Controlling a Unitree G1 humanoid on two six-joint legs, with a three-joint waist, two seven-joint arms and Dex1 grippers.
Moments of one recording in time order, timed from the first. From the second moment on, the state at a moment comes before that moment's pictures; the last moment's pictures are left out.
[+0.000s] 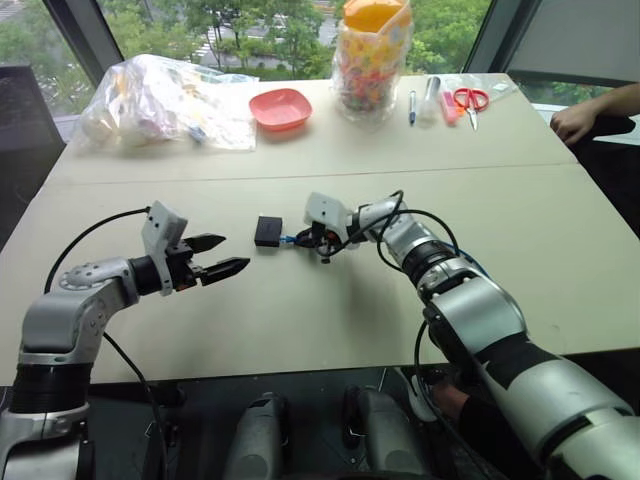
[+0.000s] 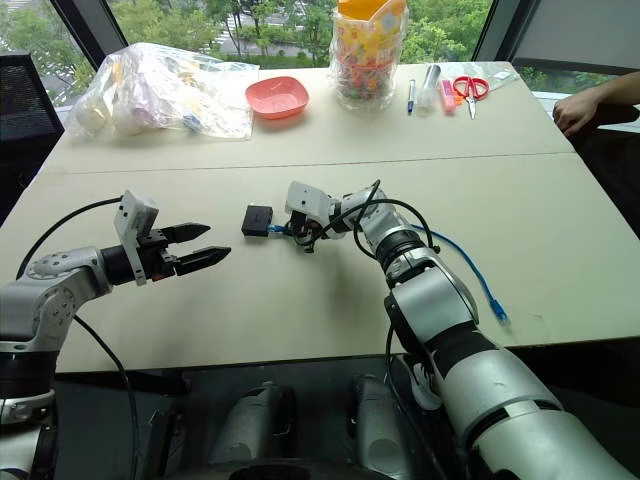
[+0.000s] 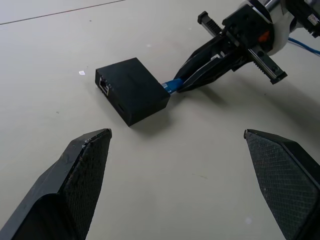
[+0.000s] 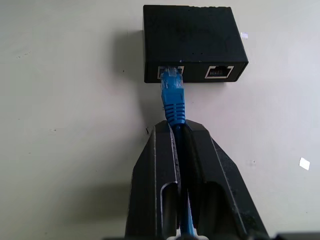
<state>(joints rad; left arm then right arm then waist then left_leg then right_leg) -0.30 0.71 0.17 -0.07 -0.56 0.70 -0.91 -1.18 -0.14 0.31 1.30 -0.21 -0.29 0.96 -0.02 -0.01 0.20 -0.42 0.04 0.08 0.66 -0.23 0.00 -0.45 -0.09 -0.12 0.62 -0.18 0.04</state>
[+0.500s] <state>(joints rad) -1.00 0.51 0.13 0.92 -0.45 0.49 -1.20 -1.04 -0.44 0.40 0.89 -0.50 -0.69 0.38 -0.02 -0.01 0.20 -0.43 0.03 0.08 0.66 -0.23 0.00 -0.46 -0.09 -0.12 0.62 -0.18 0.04</state>
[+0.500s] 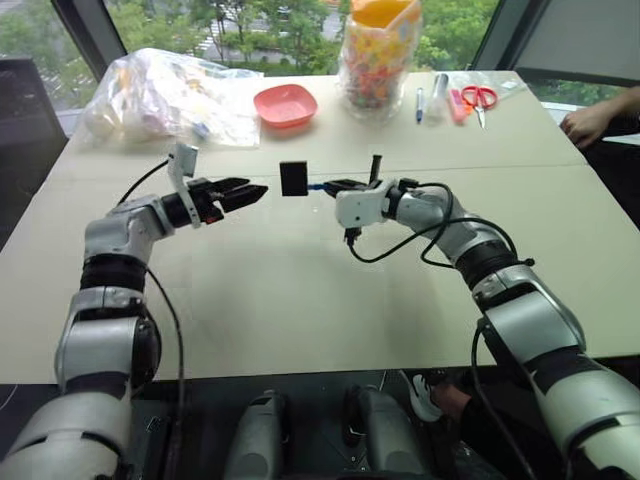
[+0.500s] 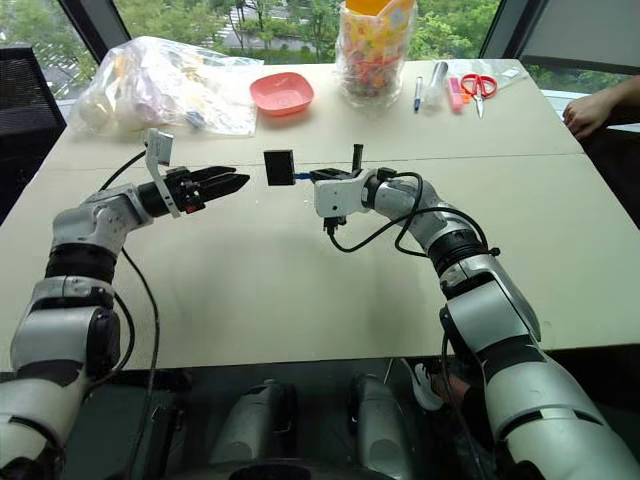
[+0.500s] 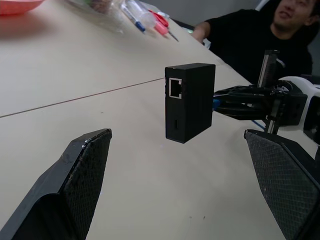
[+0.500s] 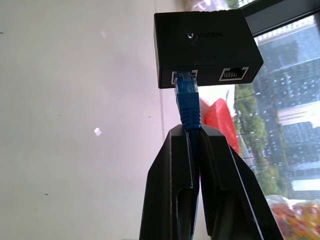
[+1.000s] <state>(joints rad) -1.23 0.39 0.22 1.26 -0.42 0.41 -1.29 -0.87 -0.47 0.35 0.52 -0.44 -0.54 0.47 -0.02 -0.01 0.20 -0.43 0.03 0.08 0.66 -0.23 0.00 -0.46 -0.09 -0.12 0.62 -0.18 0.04</state>
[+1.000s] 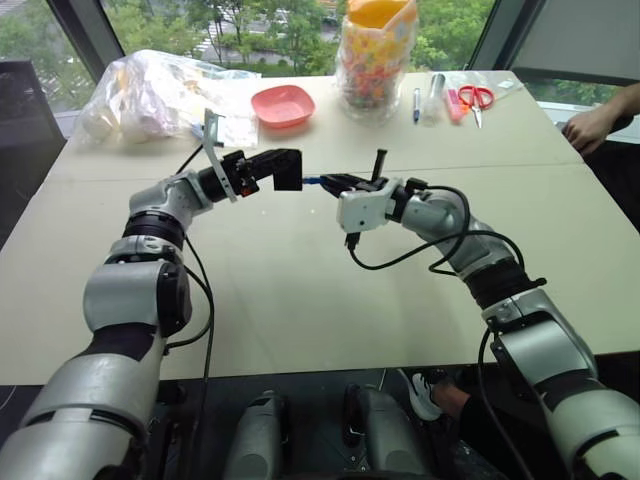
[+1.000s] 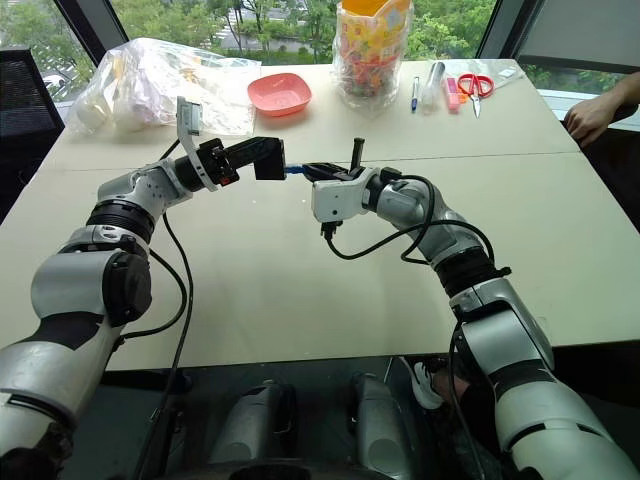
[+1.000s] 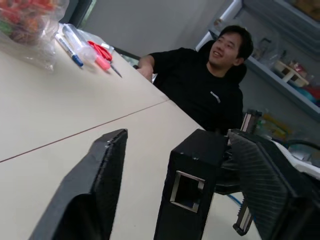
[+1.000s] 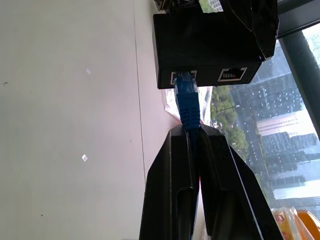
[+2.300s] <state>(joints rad) -1.10 0.32 0.37 0.87 -0.62 0.87 -1.38 -0.50 -0.01 -0.16 -0.22 0.97 0.72 0.27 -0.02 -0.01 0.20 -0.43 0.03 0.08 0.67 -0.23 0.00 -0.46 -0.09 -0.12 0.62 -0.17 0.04</state>
